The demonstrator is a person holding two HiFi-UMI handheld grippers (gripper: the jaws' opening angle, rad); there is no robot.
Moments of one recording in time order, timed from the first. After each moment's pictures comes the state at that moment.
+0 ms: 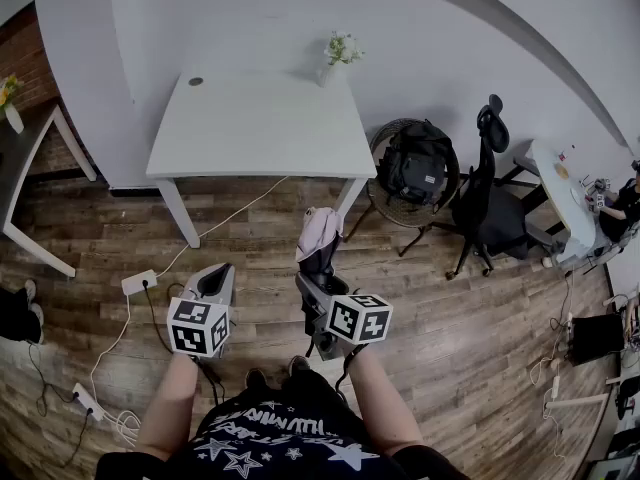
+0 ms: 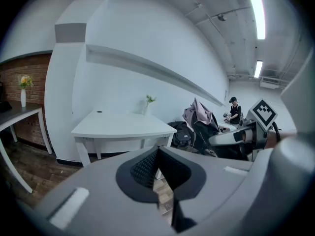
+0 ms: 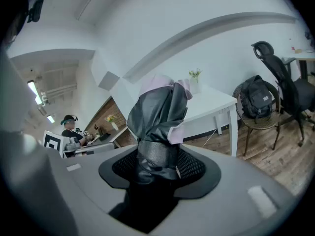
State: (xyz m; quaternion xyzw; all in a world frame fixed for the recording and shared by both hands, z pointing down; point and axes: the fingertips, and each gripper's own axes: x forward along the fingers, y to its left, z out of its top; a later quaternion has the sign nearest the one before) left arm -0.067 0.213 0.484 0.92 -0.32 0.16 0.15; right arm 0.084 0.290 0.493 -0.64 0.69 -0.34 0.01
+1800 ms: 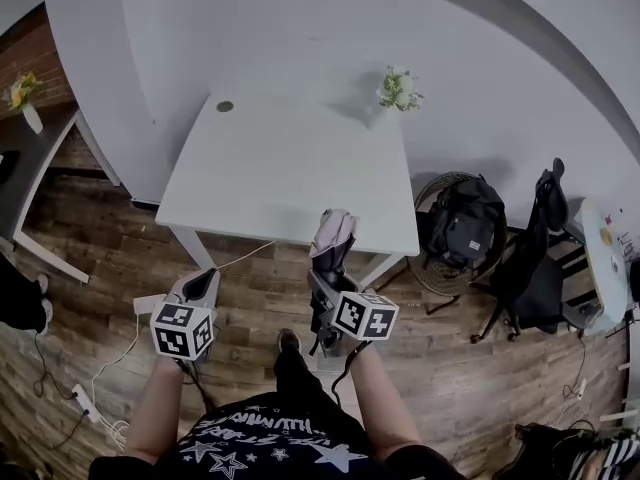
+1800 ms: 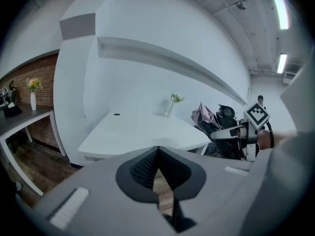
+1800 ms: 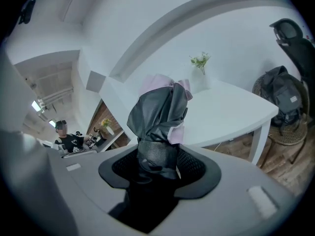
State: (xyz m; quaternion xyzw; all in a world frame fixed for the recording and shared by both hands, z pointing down) left arm -0.047 0.009 0.500 0.88 -0.41 0.17 0.16; right arm 0.176 0.056 0.526 -0.61 0.71 -0.36 0.01
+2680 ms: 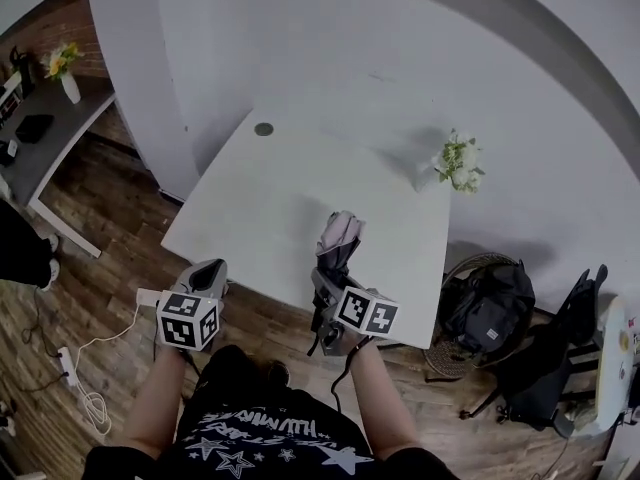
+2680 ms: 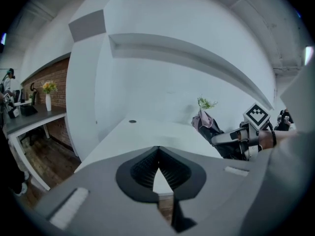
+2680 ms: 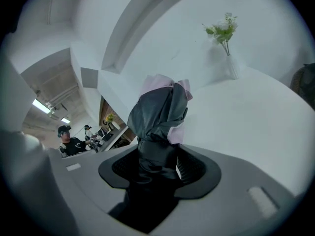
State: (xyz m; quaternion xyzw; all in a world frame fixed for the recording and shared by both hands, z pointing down) left arm -0.013 -0.137 0.497 0.82 -0.52 0.15 0.18; right arm 0.214 -0.137 0.546 -0.52 0.74 -0.41 -0.03
